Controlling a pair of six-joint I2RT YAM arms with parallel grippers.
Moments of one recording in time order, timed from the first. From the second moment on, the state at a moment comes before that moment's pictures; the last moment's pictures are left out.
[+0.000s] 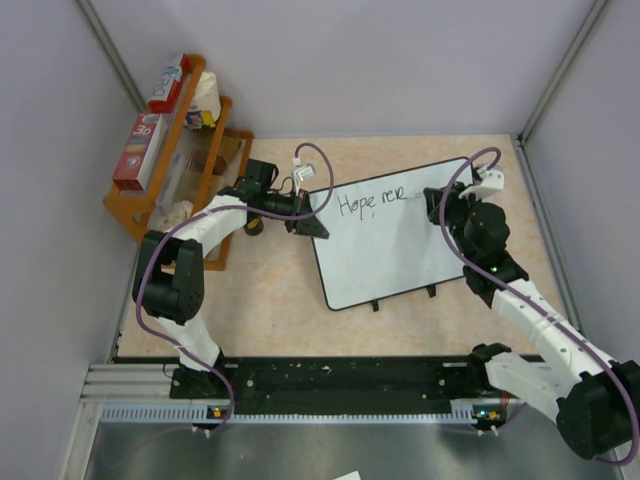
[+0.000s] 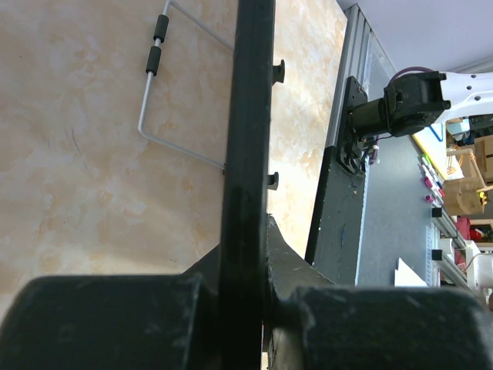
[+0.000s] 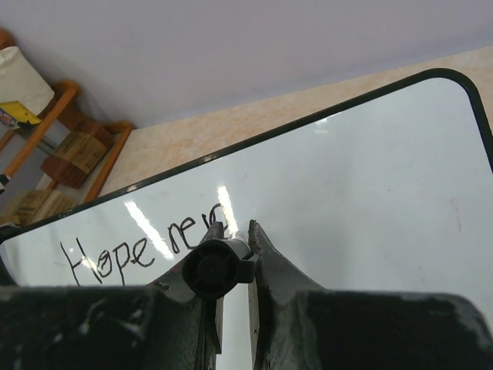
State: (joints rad) left arm -0.31 1.76 1.25 -0.37 1.12 0.01; right arm 0.35 0.96 0.66 0.26 0.18 0.41
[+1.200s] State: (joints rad) left arm -0.32 1.76 1.26 -0.37 1.11 0.02; right arm 0.35 0.98 0.67 0.32 0.18 0.40
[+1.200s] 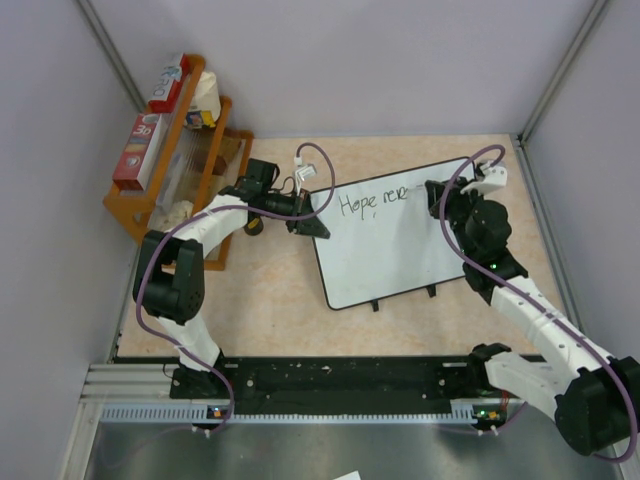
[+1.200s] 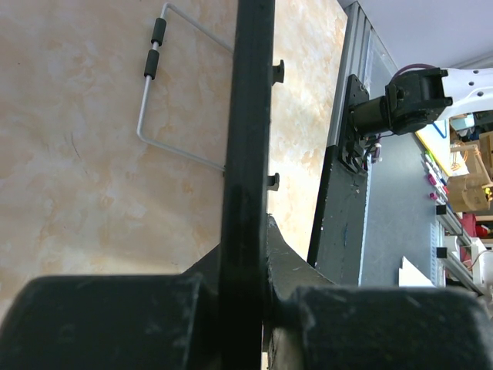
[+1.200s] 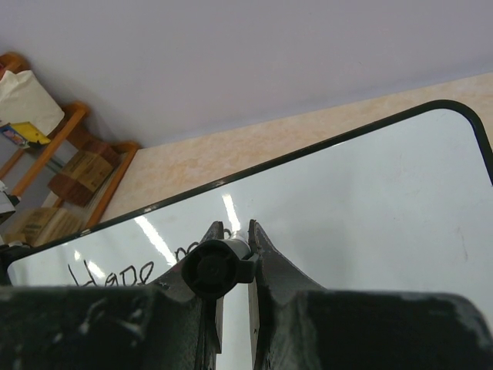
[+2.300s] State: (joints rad) left arm -0.32 1.77 1.26 -0.38 1.11 0.02; right arm 0.34 0.96 0.63 0.33 0.18 0.41
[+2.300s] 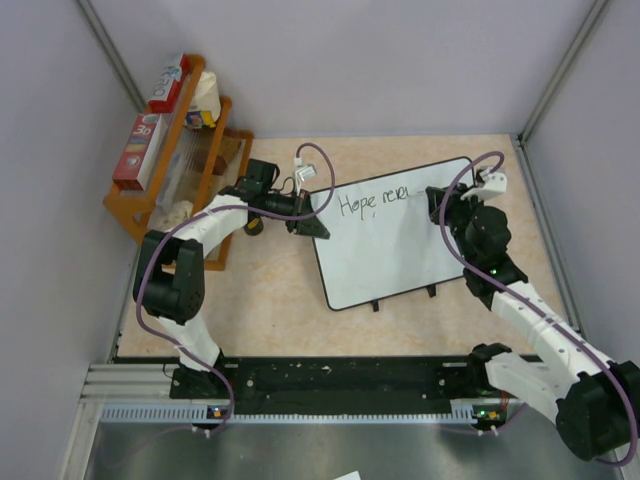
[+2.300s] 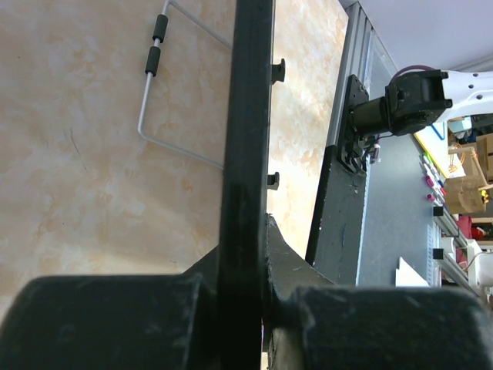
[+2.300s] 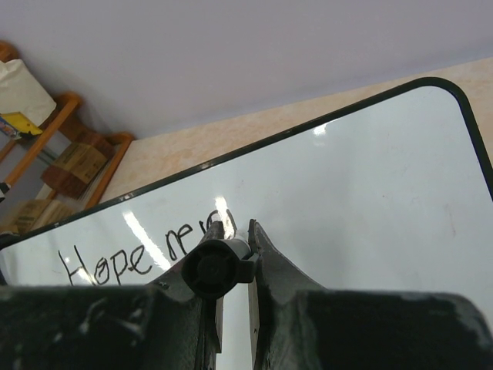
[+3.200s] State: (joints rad) left arm -0.32 1.77 1.26 -0.39 1.11 0.01; right arm 0.34 1.02 0.68 0.35 0.18 0.42
